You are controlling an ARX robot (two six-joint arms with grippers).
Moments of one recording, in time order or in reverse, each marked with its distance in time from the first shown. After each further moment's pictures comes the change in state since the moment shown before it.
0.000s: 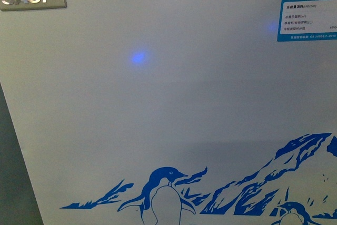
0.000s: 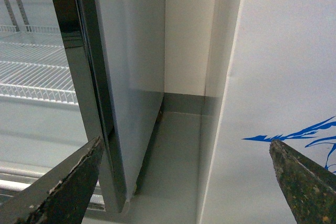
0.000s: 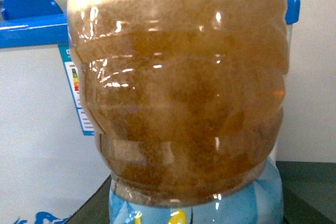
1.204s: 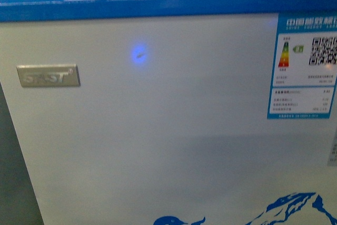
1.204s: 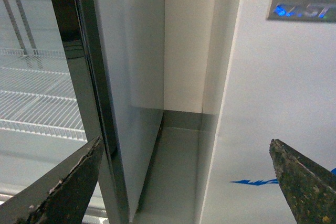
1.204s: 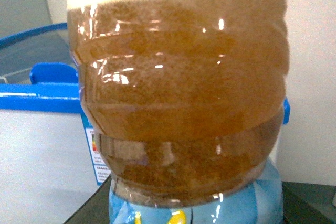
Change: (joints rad) left arm 0.000 0.000 0.000 0.000 -0.001 0.000; right arm 0.015 -0.003 -0.008 0.004 0.002 -0.037
